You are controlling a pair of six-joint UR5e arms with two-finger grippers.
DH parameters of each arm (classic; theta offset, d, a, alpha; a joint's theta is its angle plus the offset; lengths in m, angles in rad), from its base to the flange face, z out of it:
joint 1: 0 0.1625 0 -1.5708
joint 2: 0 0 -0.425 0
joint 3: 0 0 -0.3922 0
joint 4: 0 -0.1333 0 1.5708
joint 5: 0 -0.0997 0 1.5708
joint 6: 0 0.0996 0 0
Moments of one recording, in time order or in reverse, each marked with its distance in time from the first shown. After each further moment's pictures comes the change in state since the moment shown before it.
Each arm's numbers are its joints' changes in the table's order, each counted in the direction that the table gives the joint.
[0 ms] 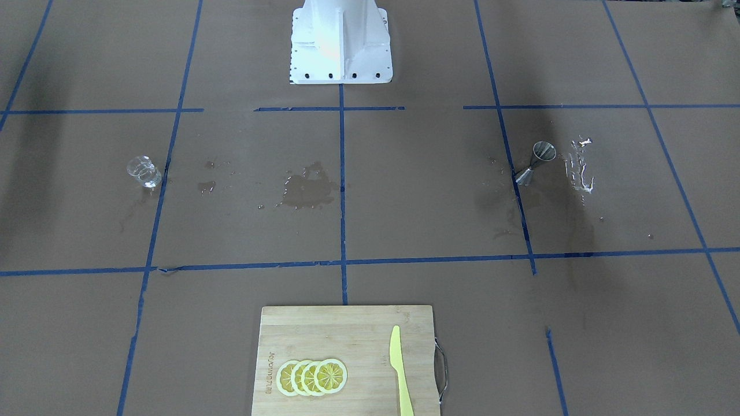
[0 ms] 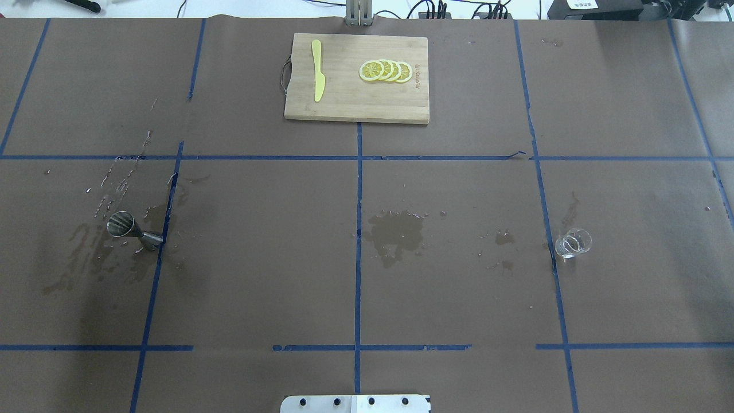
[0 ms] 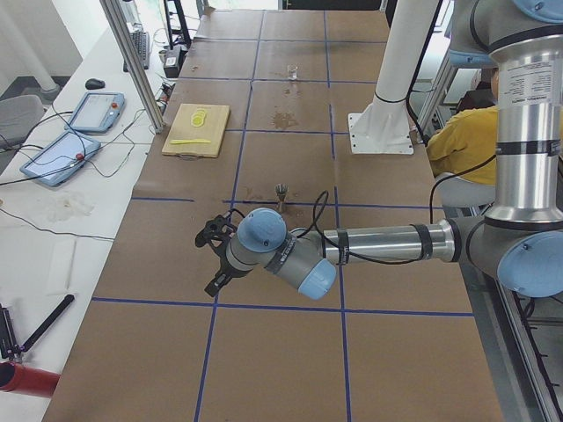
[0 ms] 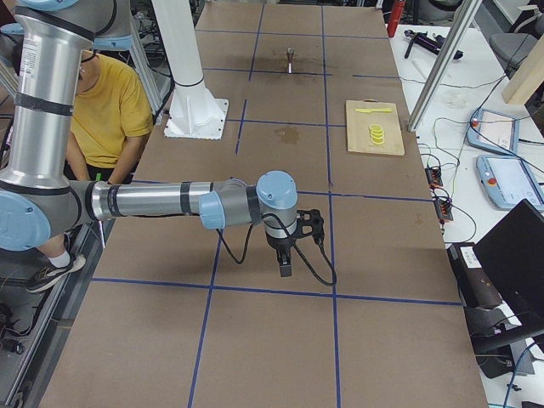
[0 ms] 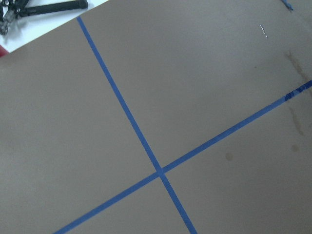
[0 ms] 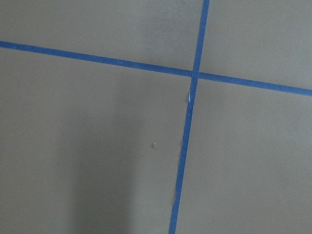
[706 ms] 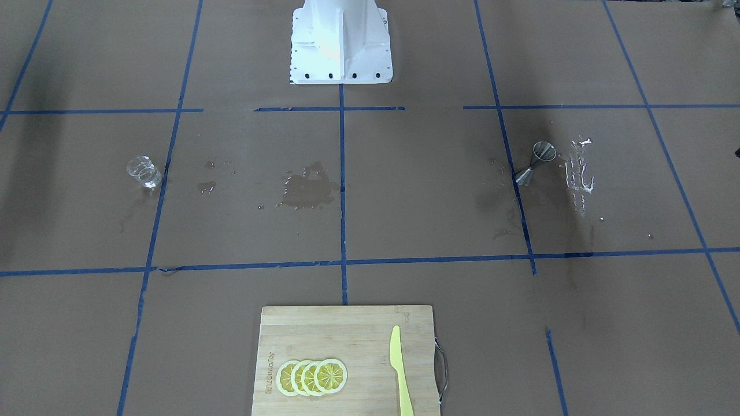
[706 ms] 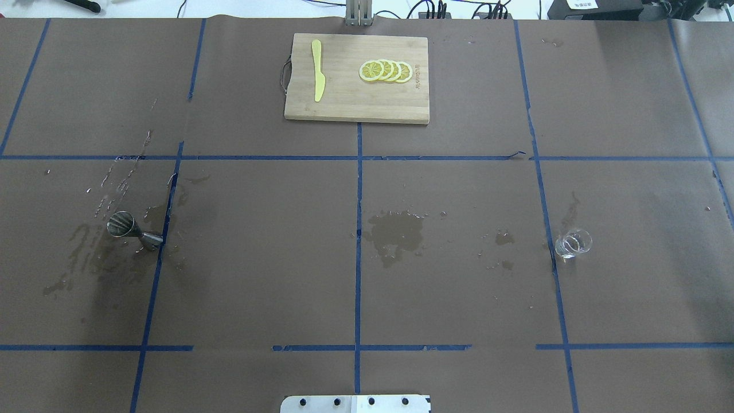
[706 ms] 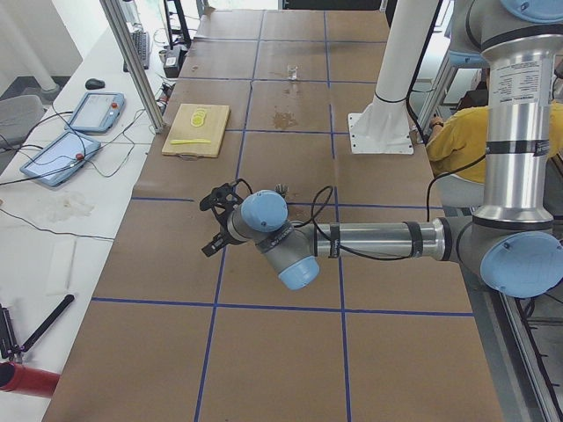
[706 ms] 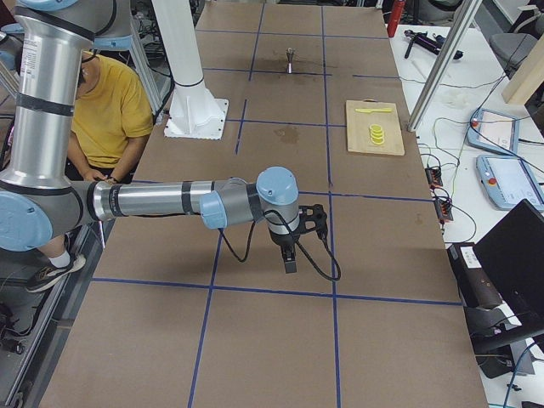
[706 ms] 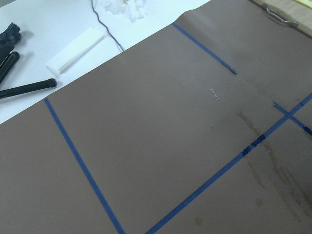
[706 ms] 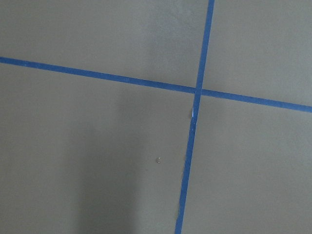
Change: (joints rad) left arm 0.139 0.030 0.037 0.278 0.023 -0.252; right arm 0.005 -0.007 -0.005 -0.041 -0.002 0.031
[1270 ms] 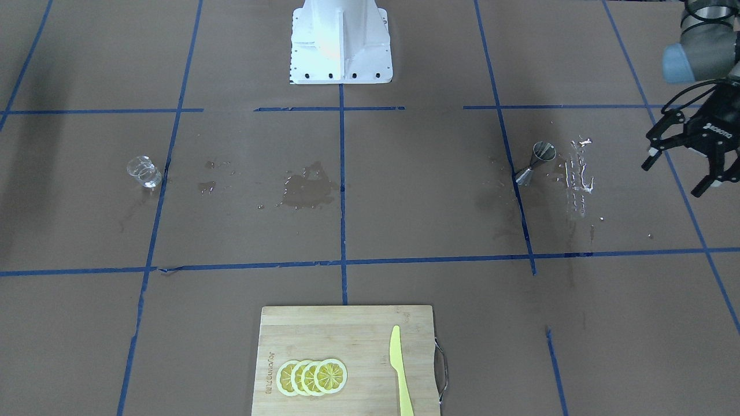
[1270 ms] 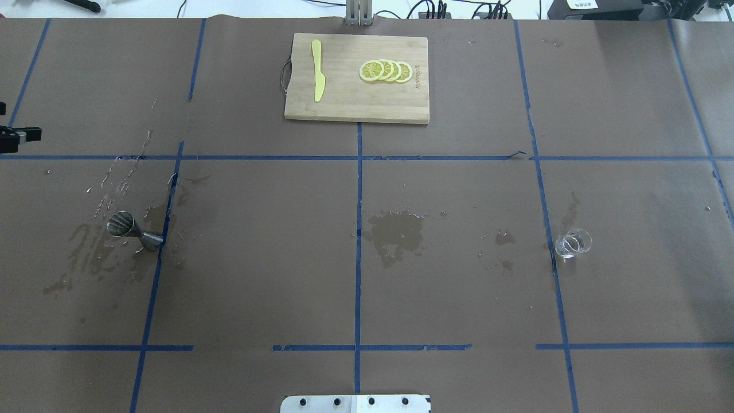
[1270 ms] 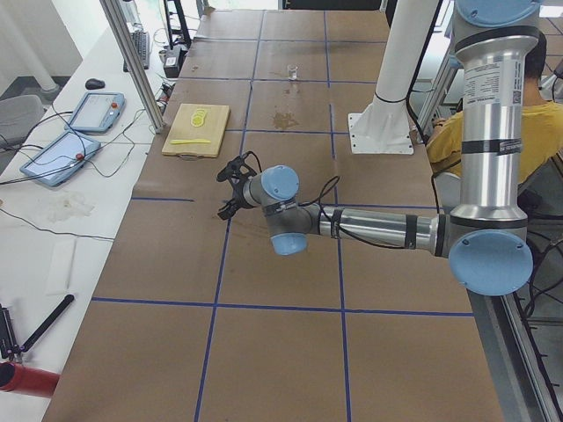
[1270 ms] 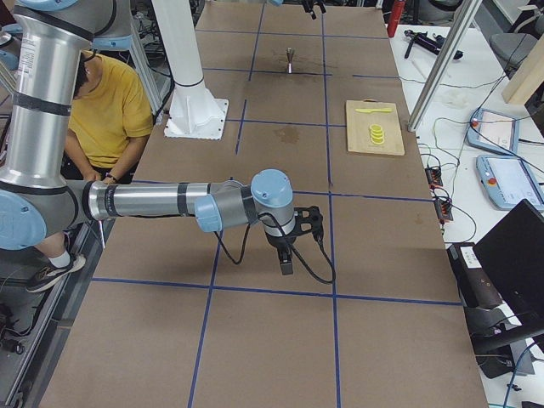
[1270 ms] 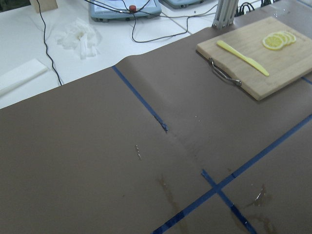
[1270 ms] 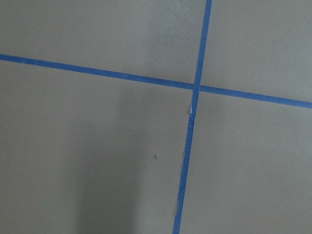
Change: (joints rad) left arm 0.329 -0.010 0.103 0.222 -0.383 -0.452; right arm 0.001 0.028 0.000 -0.037 0.000 0.007
